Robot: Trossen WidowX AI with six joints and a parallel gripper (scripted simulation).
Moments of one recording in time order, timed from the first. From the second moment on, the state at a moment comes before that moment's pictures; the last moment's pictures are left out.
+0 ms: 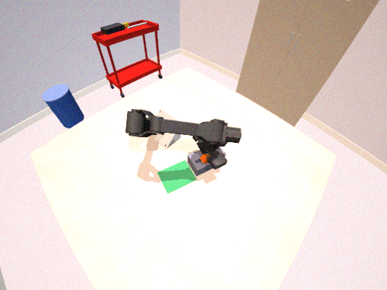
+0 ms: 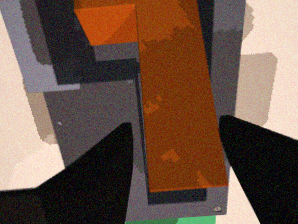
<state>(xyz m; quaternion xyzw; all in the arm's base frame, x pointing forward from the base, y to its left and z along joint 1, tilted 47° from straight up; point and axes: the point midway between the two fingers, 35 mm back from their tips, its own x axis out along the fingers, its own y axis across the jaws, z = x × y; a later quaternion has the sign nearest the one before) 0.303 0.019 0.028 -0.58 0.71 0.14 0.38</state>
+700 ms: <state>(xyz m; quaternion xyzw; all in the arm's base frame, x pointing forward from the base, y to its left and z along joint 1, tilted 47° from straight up) 0.303 0.020 0.028 -0.58 0.71 0.14 0.38</state>
